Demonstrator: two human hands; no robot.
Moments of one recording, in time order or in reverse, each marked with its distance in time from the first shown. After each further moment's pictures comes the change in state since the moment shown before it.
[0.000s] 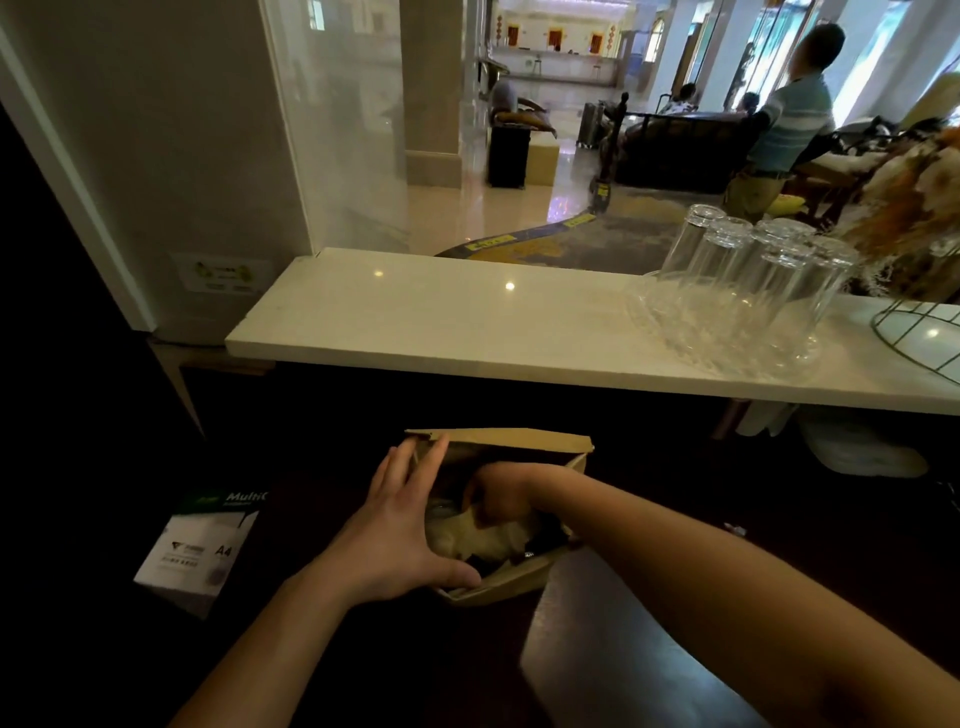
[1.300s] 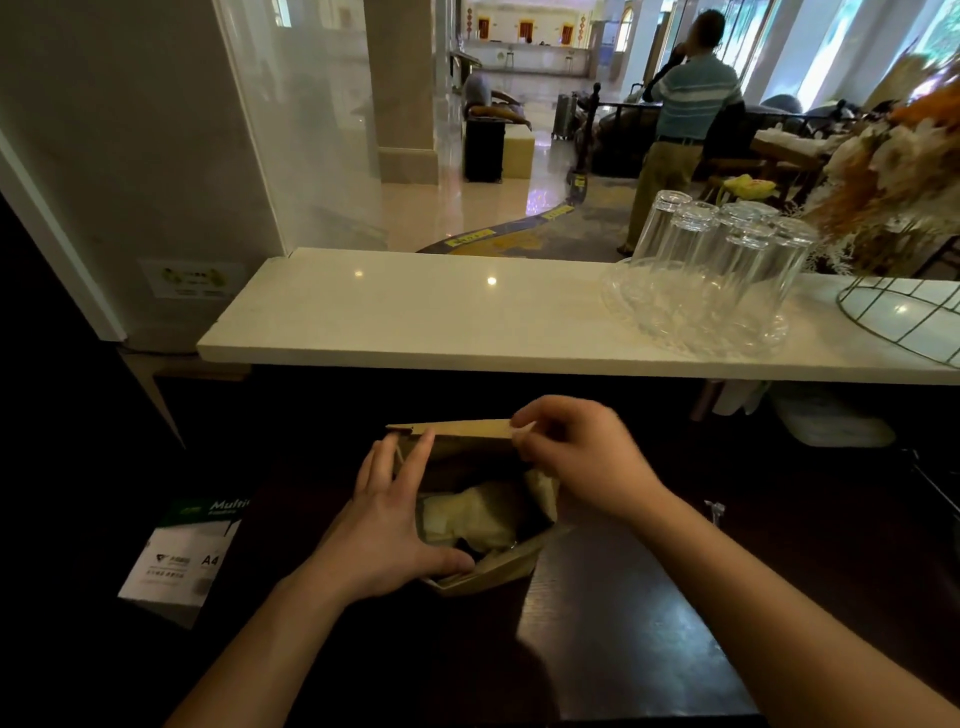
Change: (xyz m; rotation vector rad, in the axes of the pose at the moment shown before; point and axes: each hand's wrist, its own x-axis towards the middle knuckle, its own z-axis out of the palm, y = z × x) left_hand 0.003 0.008 0.007 0.061 0.038 -0.007; right_hand -0.129 0.028 -0.032 0.631 0.807 -0.098
